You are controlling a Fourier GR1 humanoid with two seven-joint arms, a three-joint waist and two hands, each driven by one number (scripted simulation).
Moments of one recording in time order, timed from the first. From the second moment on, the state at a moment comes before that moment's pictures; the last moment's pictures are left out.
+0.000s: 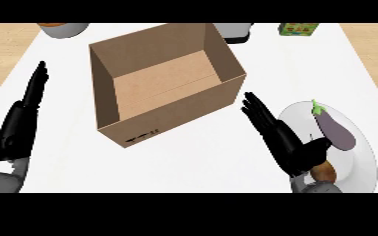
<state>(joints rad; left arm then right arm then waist) -0.10 0.62 -0.21 -1.51 0.07 0.40 -0.14 -0.06 -0.24 0.34 -1.56 -0.32 0.04 0.00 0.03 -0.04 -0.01</state>
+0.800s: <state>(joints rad) -0.06 0.61 -0.16 -1.35 0.11 0.37 0.01 -0.02 -0.67 0.11 -1.19 -0.40 0.65 -0.28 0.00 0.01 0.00</state>
